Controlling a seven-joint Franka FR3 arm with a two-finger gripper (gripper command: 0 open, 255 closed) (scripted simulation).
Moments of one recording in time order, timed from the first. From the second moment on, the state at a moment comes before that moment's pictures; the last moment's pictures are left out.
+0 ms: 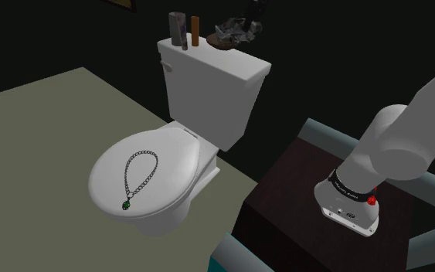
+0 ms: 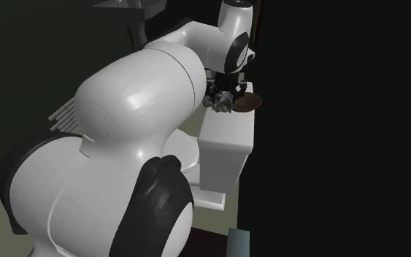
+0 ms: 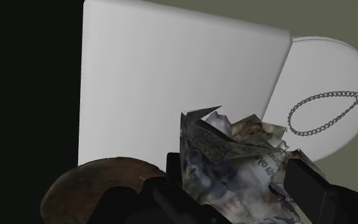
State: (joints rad) arm 0.13 -0.14 -0.32 -1.84 0.07 1.91 -0.37
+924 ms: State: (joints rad) arm 0.01 0.28 -0.40 -1.25 0.25 1.70 -0.53
